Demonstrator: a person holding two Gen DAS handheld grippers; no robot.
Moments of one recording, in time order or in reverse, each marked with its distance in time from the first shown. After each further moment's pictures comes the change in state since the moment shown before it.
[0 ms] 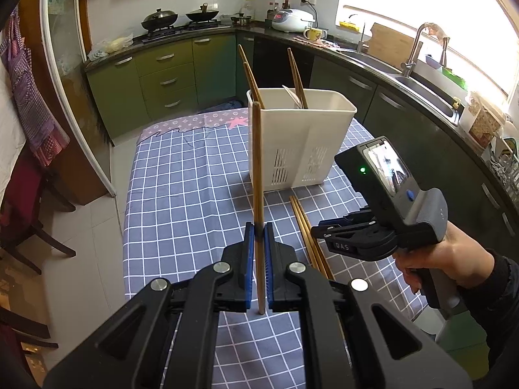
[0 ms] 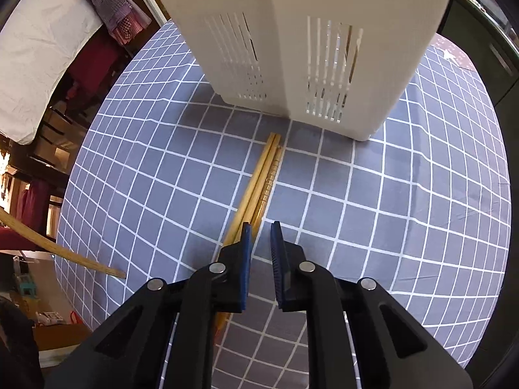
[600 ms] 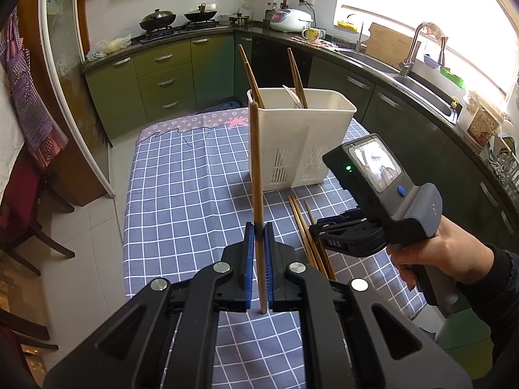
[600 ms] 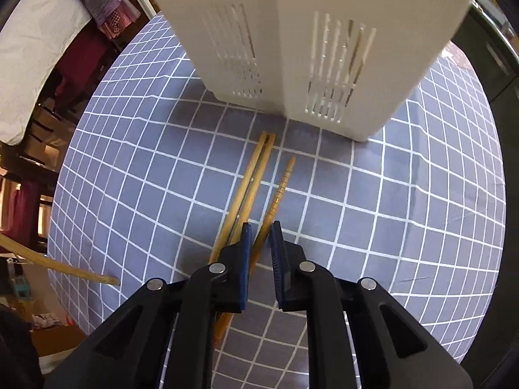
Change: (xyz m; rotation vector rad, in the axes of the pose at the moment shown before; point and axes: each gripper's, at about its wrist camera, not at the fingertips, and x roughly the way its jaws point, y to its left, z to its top) left arm -0.001 0.001 -0.001 0.006 -0.001 0.000; right arm 0.012 0.014 0.011 0.005 0.035 -0.056
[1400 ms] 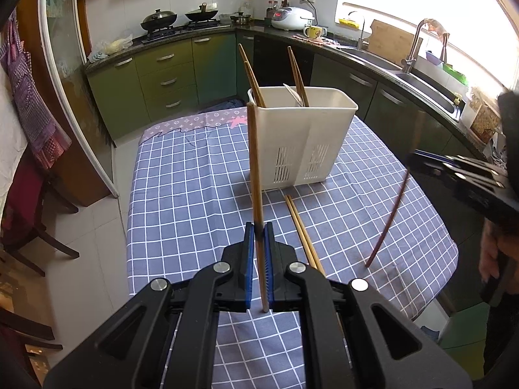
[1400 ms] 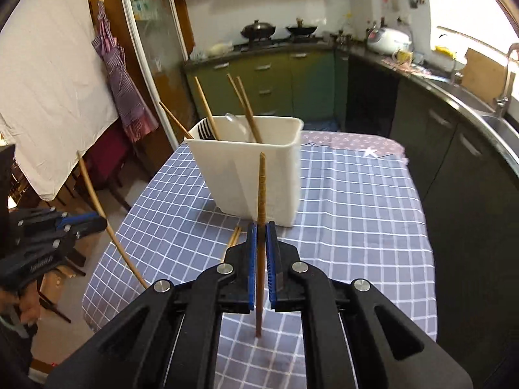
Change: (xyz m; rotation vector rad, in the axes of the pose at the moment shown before) left arm 0.001 -0.001 0.000 0.010 0.007 0.016; right arm -0.173 -0.036 -0.090 0.038 -0.582 0.010
